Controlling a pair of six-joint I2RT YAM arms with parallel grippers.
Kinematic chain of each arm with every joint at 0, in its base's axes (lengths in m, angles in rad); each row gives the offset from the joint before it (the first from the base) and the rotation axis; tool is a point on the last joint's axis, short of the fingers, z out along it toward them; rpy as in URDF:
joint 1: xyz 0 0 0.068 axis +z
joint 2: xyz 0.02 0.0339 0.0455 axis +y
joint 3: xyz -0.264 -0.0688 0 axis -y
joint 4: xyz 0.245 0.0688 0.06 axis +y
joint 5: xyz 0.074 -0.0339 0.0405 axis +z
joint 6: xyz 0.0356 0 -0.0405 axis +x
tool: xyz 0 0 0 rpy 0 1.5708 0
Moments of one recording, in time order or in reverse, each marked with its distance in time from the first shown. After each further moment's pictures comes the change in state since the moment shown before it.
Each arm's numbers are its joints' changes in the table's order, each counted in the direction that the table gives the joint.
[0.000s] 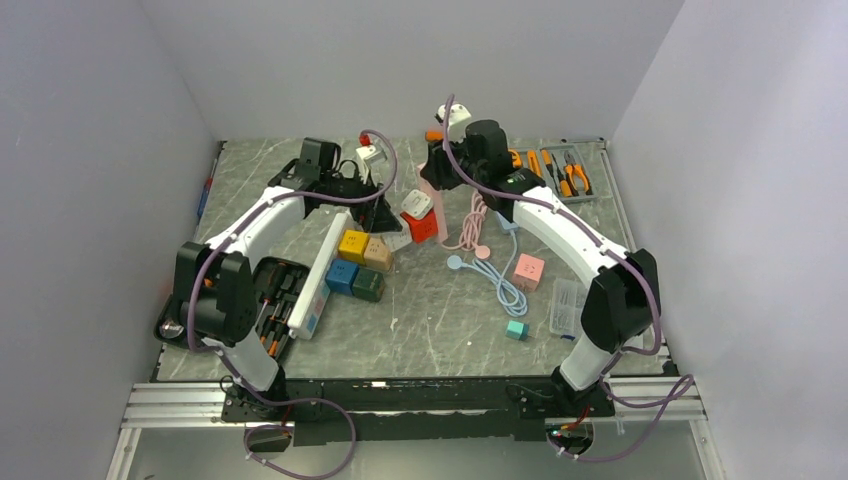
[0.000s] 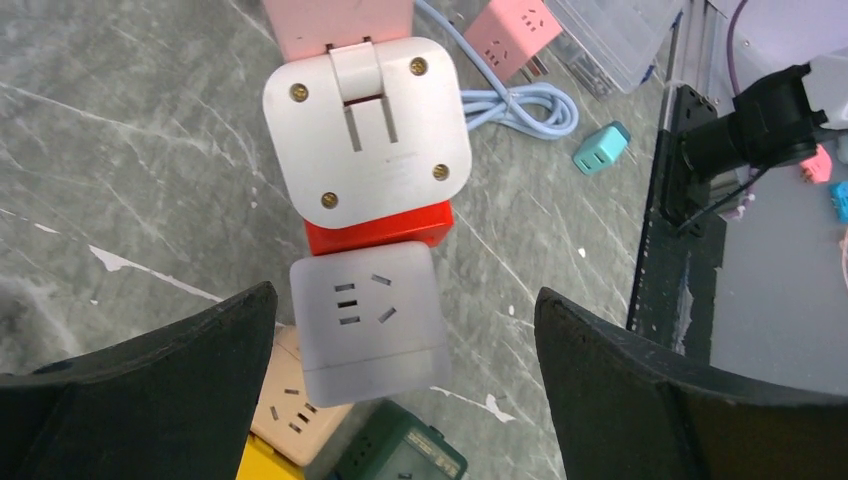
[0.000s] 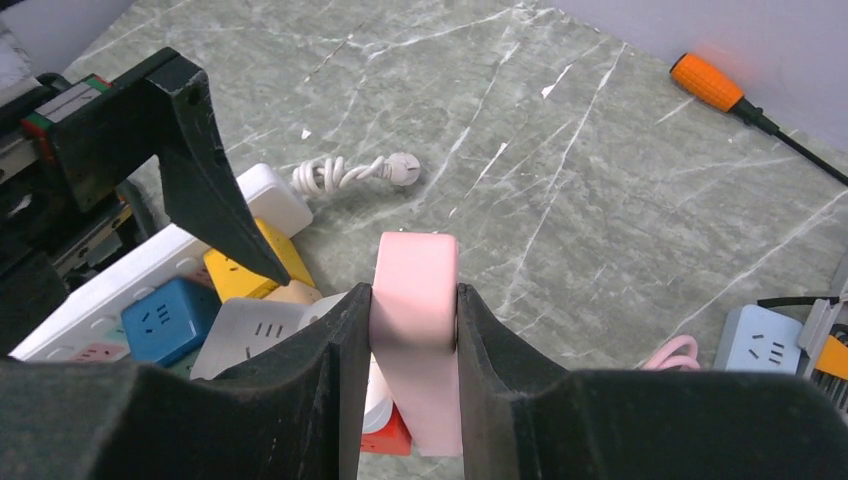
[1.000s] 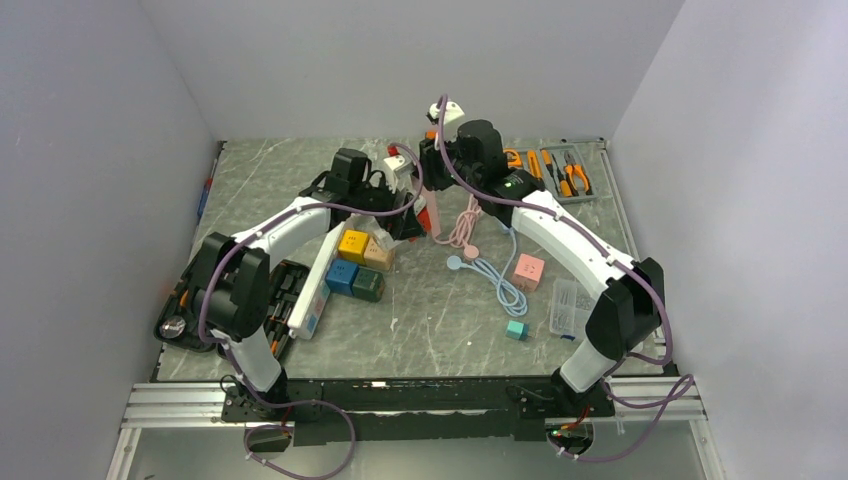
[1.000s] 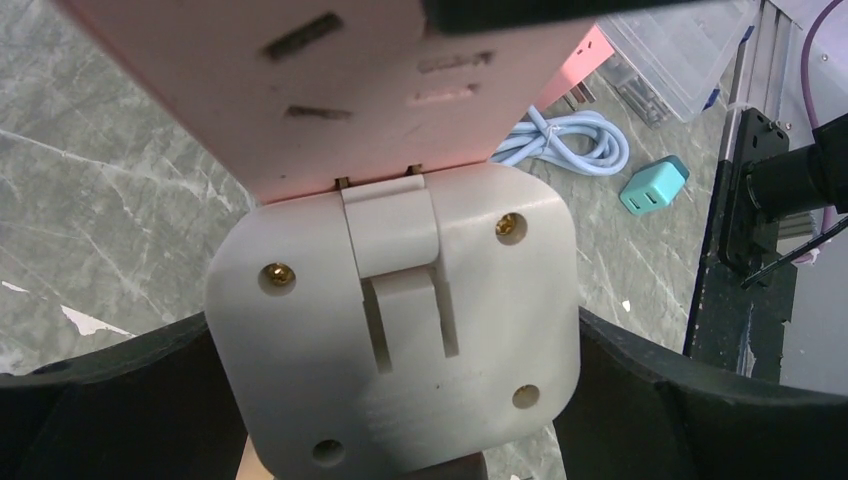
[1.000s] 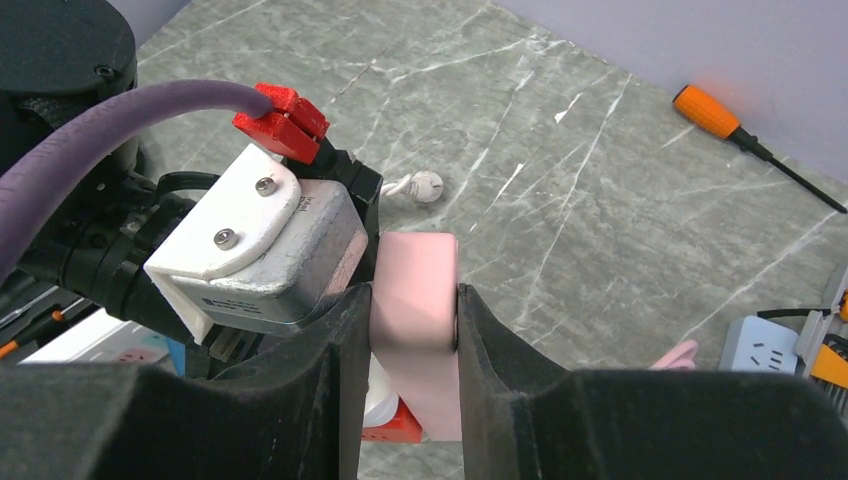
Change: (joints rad) left arm -0.142 0.059 -0.074 -0.277 0.183 -0.138; right arm 0.072 -0.043 0.039 0.037 -0.066 0.008
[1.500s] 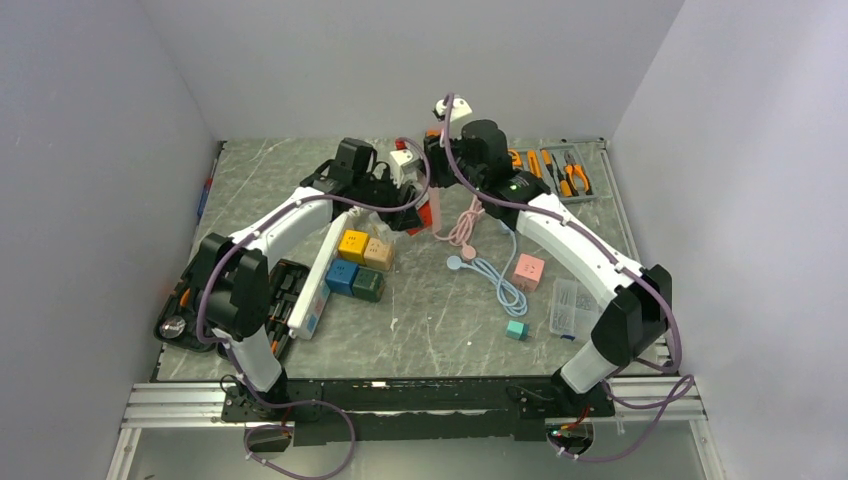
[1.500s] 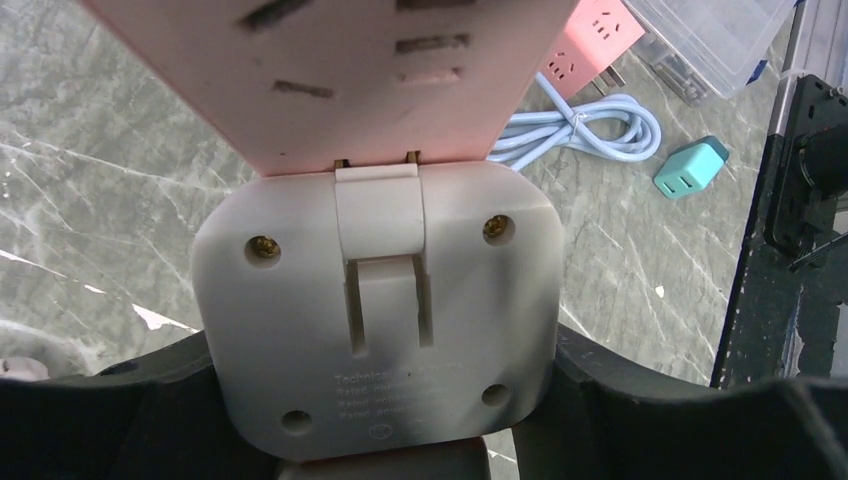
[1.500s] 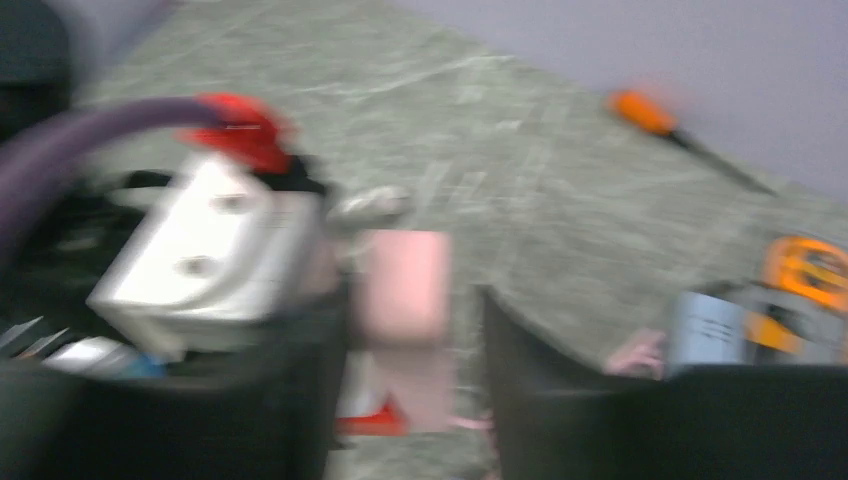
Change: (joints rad) left arm -0.012 0.010 0.116 0.159 0.064 0.121; right arm 0.013 -0.033 -0.005 0.010 -0.101 0.002
